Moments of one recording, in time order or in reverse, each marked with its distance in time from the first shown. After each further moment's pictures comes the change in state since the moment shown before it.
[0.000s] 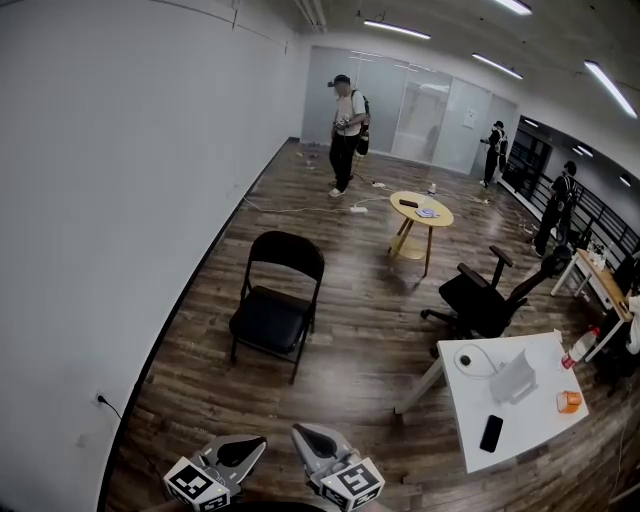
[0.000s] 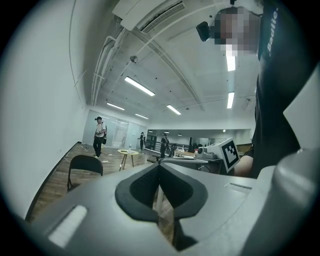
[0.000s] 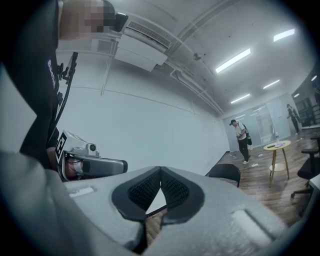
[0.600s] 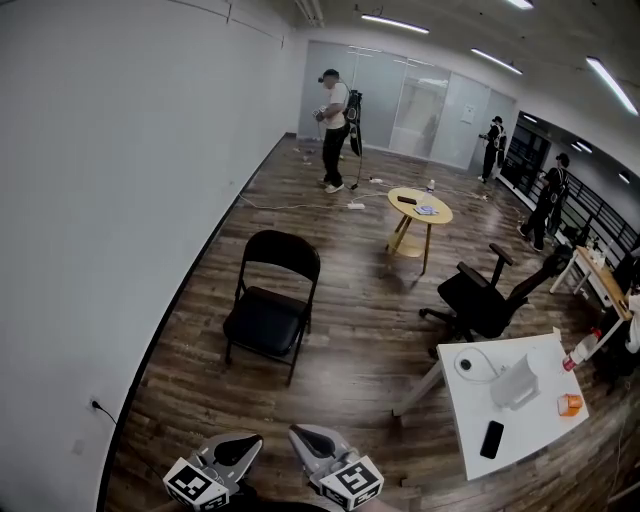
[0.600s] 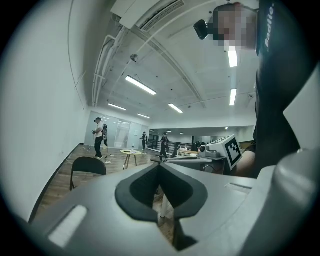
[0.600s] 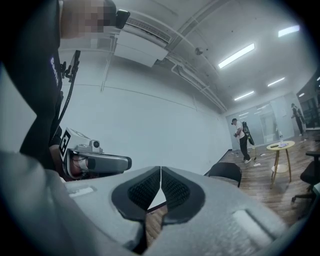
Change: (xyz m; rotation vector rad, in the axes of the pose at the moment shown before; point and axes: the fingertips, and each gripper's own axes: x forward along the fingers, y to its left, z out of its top) left arm 0.030 0.032 -0.001 0.026 0.006 0.028; right arm 0.021 -0.029 -0.011 -0.011 0.051 0.047
